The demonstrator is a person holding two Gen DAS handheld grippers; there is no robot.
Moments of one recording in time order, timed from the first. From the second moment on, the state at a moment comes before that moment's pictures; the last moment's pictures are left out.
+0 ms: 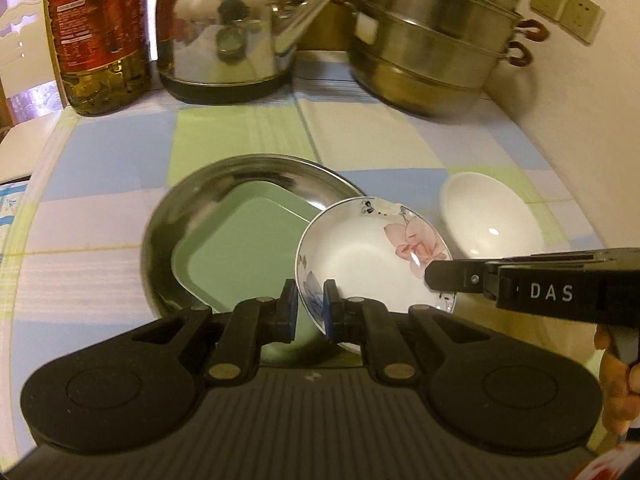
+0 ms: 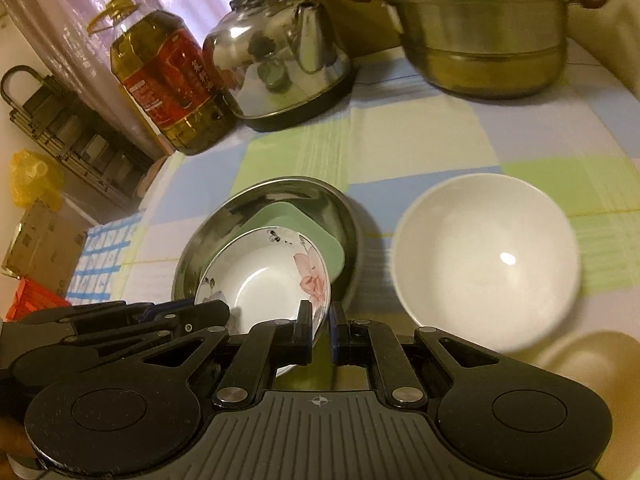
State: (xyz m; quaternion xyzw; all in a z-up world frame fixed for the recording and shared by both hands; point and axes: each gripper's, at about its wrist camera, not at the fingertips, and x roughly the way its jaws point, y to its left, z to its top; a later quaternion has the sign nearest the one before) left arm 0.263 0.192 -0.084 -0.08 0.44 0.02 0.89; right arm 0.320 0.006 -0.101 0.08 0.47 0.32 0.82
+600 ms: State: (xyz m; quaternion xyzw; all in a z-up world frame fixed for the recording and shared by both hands) left arm 0.308 0.247 -0.127 -0.08 0.48 0.03 0.87; right arm 0.360 0.073 -0.144 0.06 0.51 0.30 0.81
